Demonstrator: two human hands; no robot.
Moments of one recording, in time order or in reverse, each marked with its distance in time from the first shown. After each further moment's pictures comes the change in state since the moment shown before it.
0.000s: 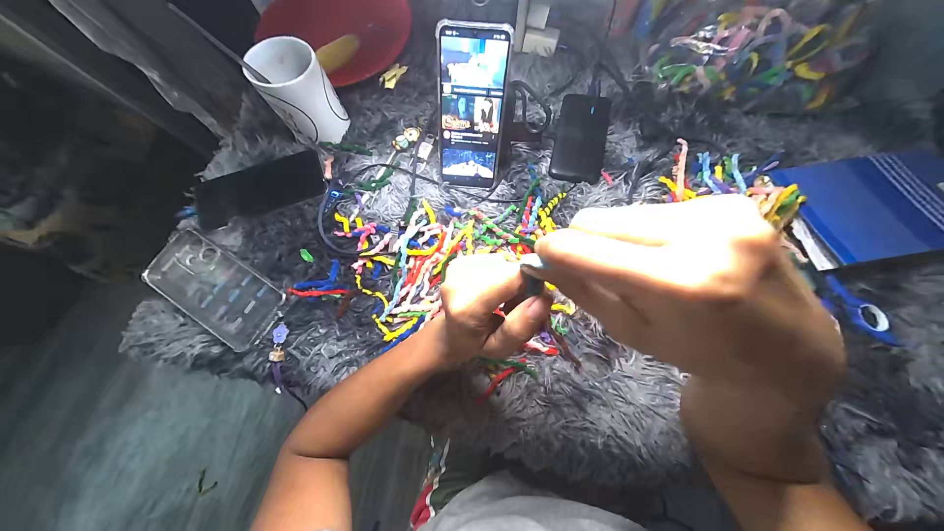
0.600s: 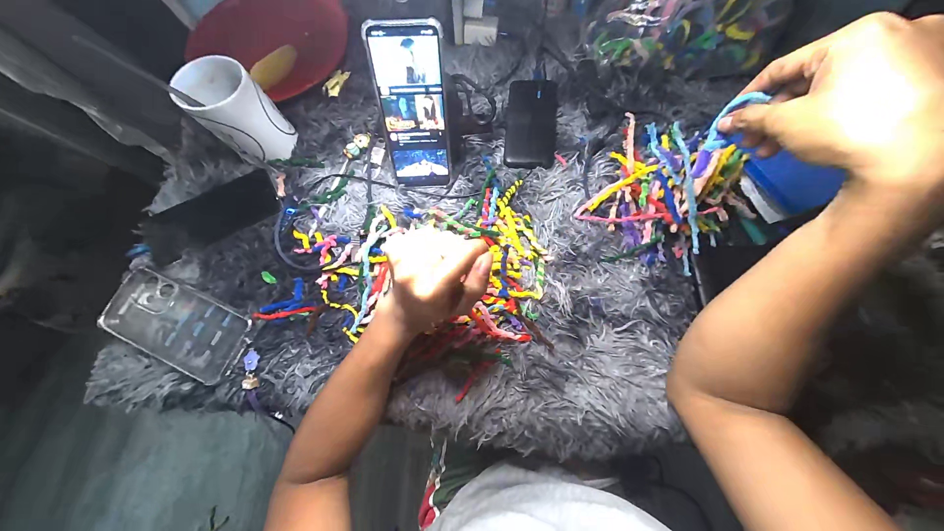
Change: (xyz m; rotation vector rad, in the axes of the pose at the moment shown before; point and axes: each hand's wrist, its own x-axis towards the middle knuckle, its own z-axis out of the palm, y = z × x) left_hand -0.003 -0.026 -0.014 0.412 -0.170 0.073; right_hand -0.071 0.122 -0.082 -0.271 -0.257 1.265
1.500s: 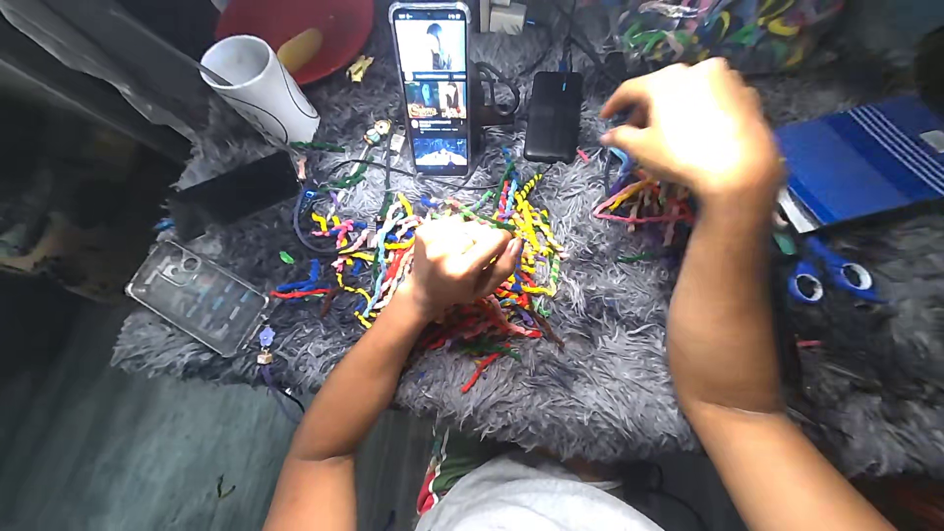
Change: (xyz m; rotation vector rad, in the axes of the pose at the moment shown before) left_hand -0.002 -0.011 0.015 0.093 -0.002 0.092; right_hand 0.014 -0.076 0.055 0.006 -0.102 -0.313
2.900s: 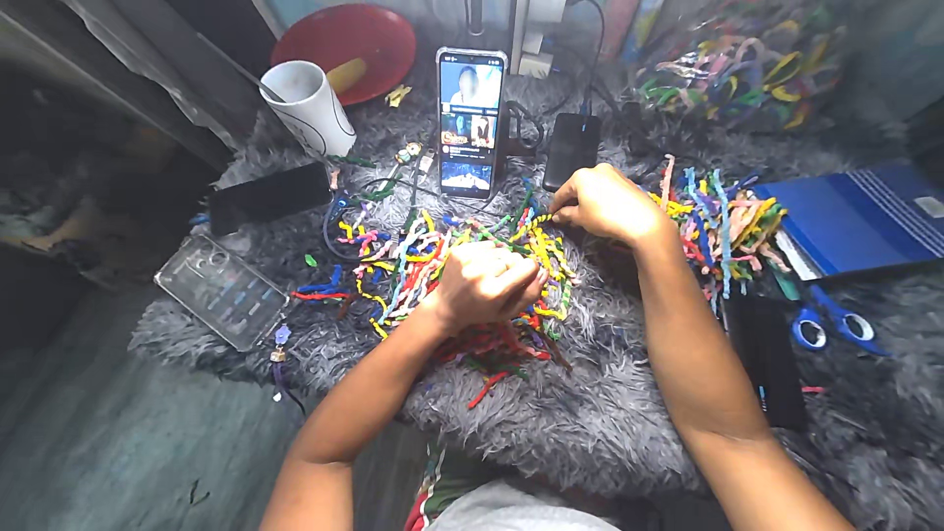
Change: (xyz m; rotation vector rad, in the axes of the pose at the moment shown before) left_hand -0.001 0.007 0.003 -0.026 -0.060 0.004; right_hand 0.030 -0.024 0.056 0.002 -0.329 -0.124
